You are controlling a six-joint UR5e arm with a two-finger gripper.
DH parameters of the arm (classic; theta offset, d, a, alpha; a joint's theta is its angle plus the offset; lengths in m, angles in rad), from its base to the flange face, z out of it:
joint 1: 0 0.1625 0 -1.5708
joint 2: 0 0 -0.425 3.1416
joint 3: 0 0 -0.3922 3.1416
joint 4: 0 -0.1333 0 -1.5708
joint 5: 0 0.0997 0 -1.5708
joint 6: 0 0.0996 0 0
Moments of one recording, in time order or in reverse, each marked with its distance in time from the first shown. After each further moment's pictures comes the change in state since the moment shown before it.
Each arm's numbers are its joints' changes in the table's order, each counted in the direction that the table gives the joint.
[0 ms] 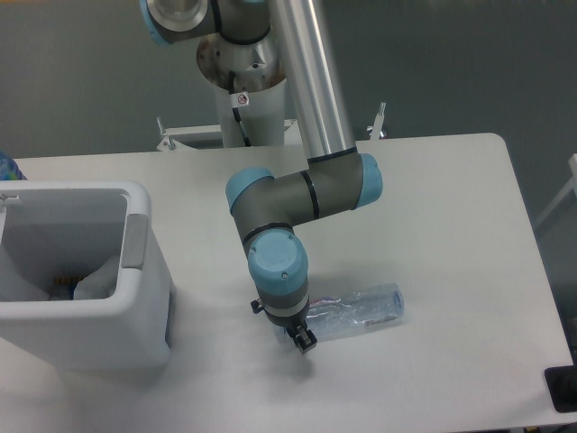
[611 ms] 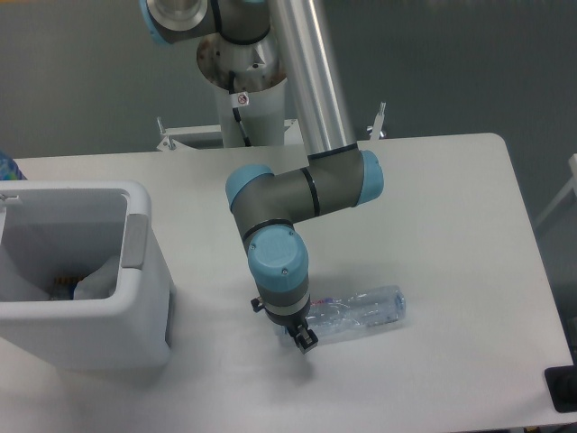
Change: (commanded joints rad) arm 0.009 -0.037 0.008 0.002 -0.012 0.002
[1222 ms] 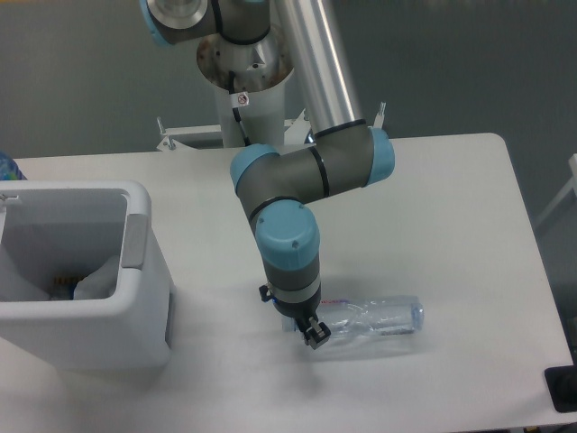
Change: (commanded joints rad) arm 0.015 -0.069 0.072 -0.003 -0.093 -0.158
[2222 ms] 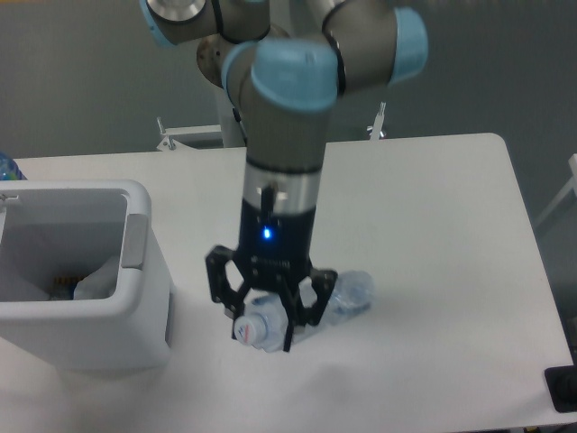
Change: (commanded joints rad) arm 0.005 -0.227 0.224 -0.044 -0.329 -0.942
